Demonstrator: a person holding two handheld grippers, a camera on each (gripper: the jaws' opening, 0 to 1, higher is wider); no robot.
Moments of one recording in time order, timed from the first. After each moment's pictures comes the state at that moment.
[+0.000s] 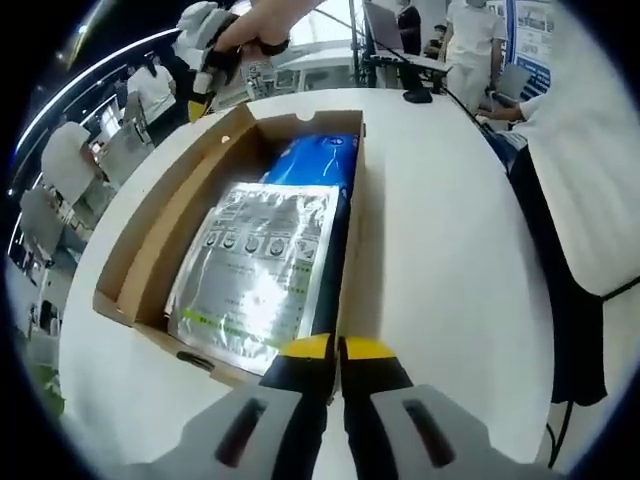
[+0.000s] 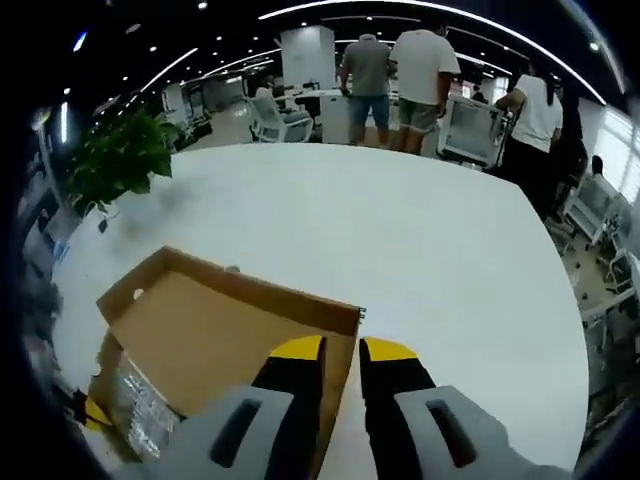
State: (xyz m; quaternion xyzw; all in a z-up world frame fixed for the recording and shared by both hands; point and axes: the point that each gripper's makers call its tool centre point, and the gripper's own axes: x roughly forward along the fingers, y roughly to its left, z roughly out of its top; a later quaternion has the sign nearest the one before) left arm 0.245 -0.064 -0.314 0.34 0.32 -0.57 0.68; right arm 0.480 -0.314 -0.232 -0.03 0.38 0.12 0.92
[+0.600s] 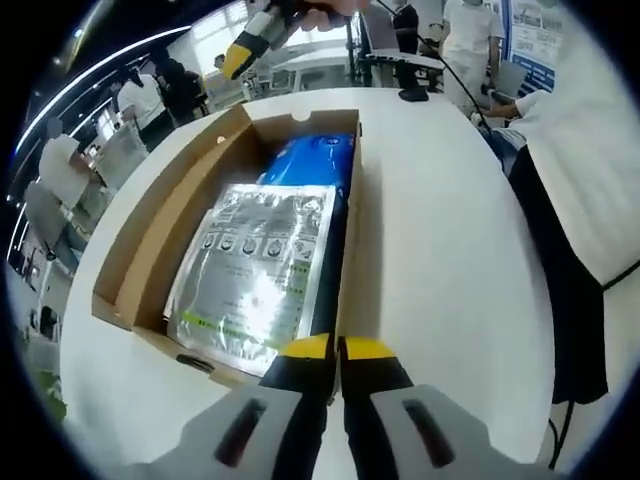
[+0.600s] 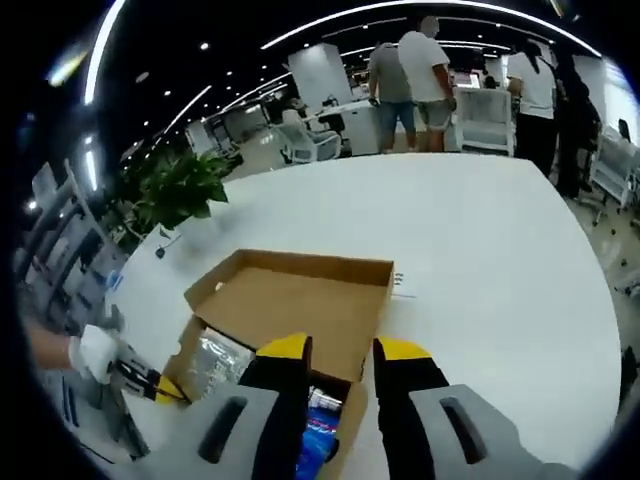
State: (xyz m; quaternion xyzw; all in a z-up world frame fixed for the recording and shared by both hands) left arm 0.245 -0.063 -0.314 0.35 0.32 -0.57 0.67; right arm 0.399 -0.320 -0.204 0.07 0.37 0.19 0.91
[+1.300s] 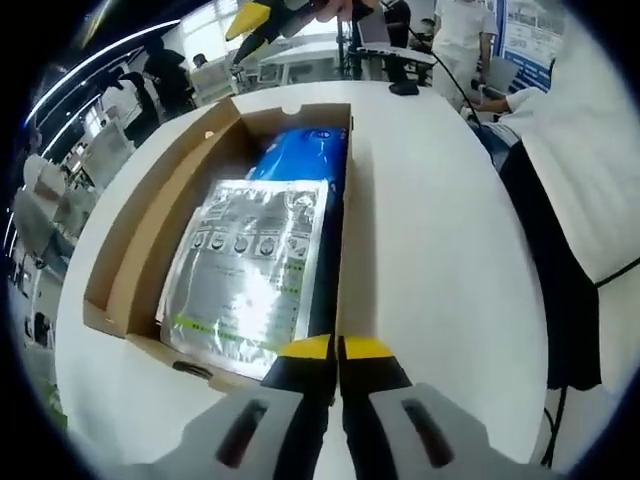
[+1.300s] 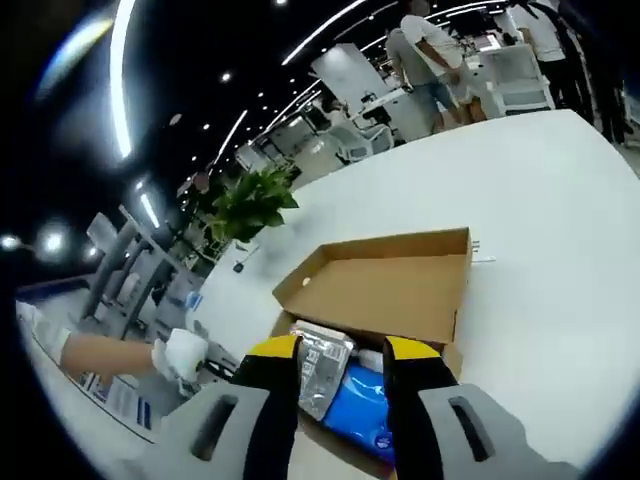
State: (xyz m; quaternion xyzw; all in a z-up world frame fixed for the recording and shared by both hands) left arm 0.245 -0.062 -0.318 0.36 0.34 -0.59 0.64; right arm 0.339 -0.261 -0.186 0.22 0.38 0.33 0.84
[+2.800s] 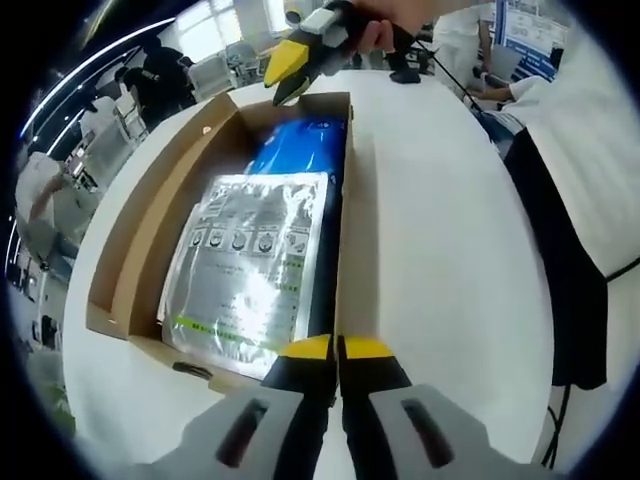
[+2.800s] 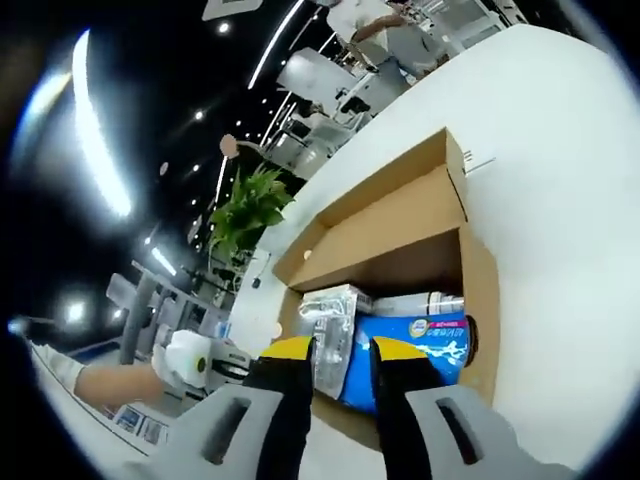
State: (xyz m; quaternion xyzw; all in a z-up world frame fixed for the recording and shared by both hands) left arm 0.245 -0.061 -0.323 0.38 0.34 -0.58 0.64; right arm 0.304 -0.241 -0.256 0.34 0.38 0.29 0.81
